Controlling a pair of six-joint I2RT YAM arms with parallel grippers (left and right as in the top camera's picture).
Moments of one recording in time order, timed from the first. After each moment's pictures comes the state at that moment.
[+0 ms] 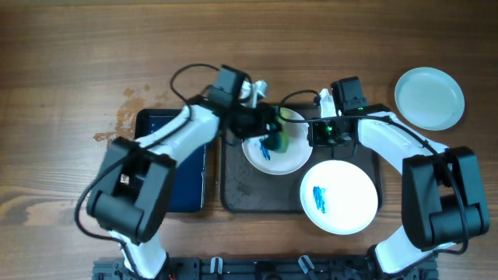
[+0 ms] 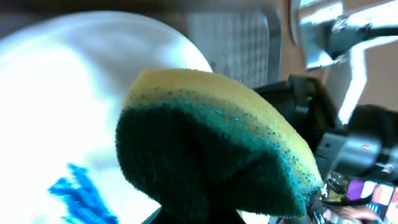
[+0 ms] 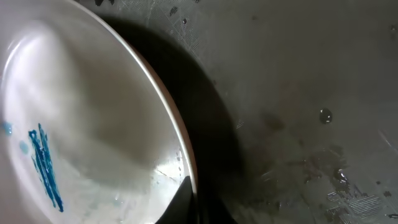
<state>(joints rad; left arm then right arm) -0.47 1.90 1.16 -0.30 0.73 -0.59 0.20 1.78 0.95 -0.47 -0.33 0.18</state>
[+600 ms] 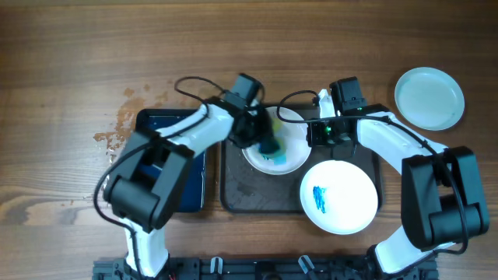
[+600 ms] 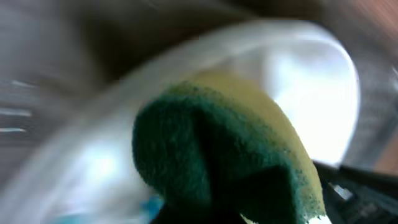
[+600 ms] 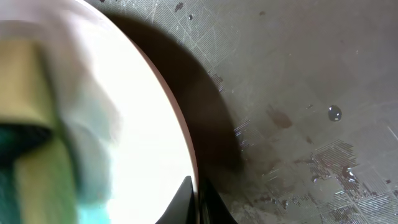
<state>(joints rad) -0.50 2.00 1.21 -0.45 0.41 -0.82 0.20 1.78 0.95 -0.47 -0.33 0.18</state>
